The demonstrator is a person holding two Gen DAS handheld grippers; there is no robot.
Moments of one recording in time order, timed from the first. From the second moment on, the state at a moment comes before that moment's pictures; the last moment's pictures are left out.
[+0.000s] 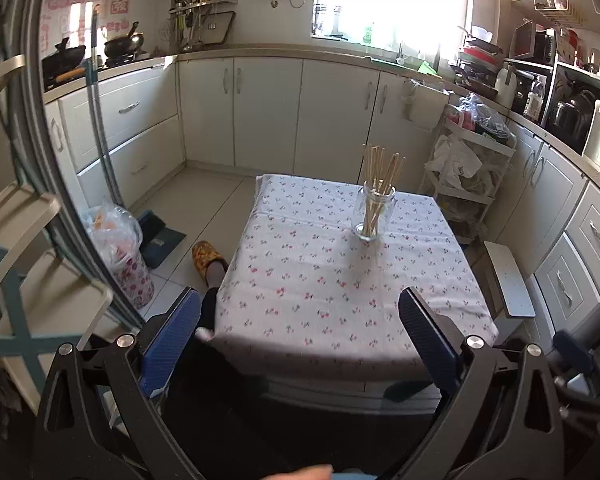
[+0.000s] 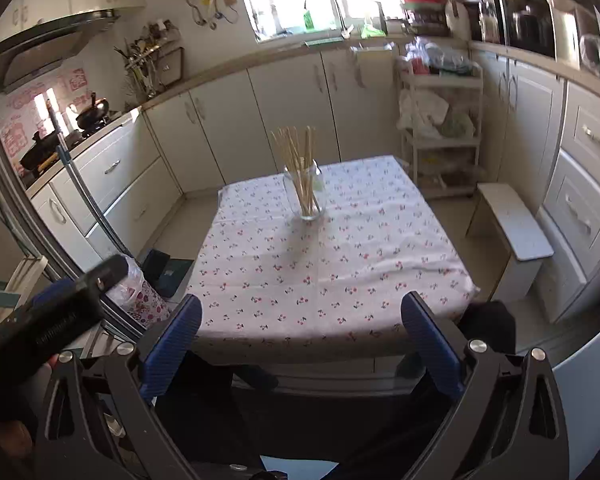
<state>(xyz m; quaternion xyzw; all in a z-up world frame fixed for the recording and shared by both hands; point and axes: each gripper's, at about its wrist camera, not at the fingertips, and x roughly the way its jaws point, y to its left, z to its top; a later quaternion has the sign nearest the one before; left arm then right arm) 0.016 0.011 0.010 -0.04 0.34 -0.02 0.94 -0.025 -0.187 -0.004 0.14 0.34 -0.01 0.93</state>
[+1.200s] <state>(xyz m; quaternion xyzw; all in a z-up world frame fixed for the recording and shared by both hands) -0.018 0.033 0.037 -0.04 0.30 0.00 0.95 -0.052 -0.174 0.025 0.12 0.31 0.01 0.94</state>
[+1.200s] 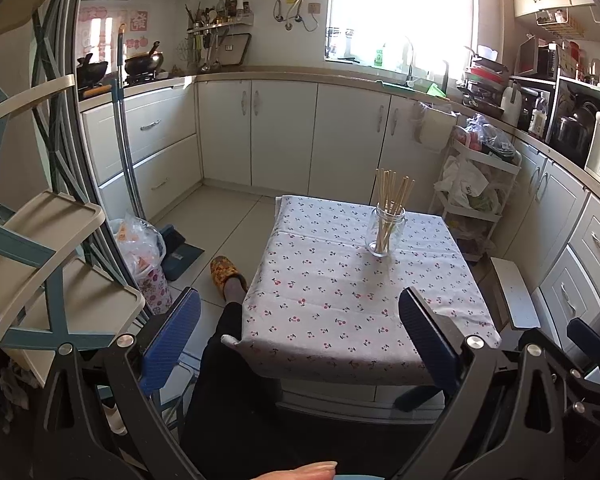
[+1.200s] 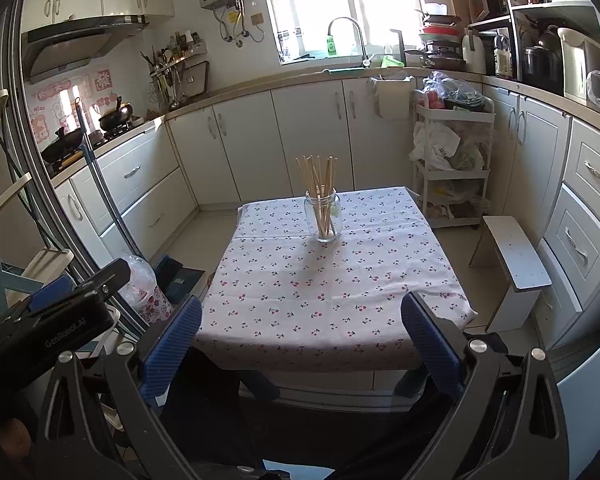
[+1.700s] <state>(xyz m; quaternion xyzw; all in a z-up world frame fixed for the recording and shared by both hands) -0.018 0.034 0.034 -0.04 0.31 0.00 0.95 -0.054 -0.171 0.023 0.12 0.31 0.02 0.94</state>
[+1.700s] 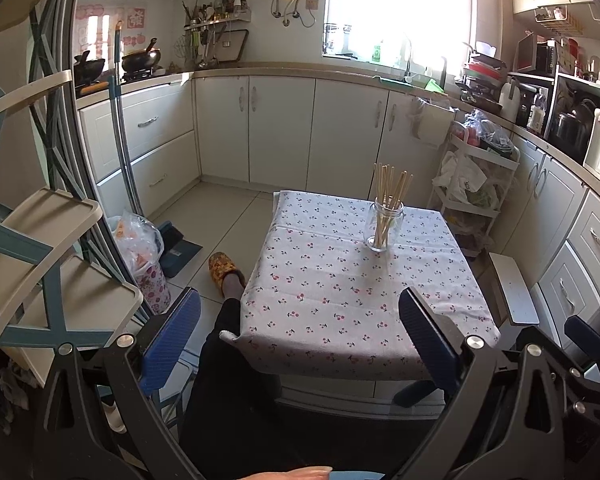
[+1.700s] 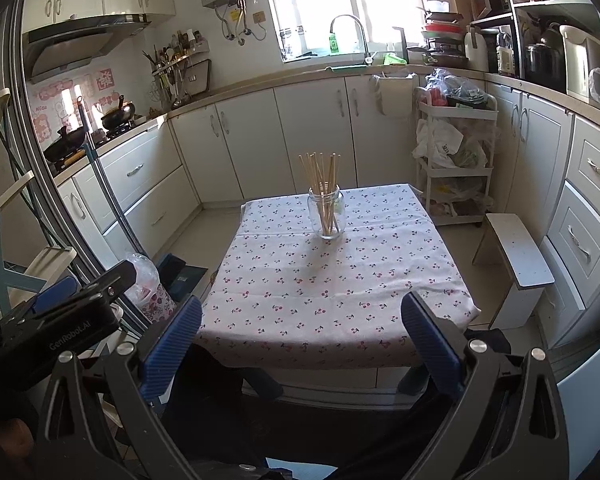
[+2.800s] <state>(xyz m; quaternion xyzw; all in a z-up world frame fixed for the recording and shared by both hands) -0.020 0.031 0.033 -0.04 0.31 0.00 0.95 -0.055 -0.168 0.023 0.12 0.31 0.02 0.94</state>
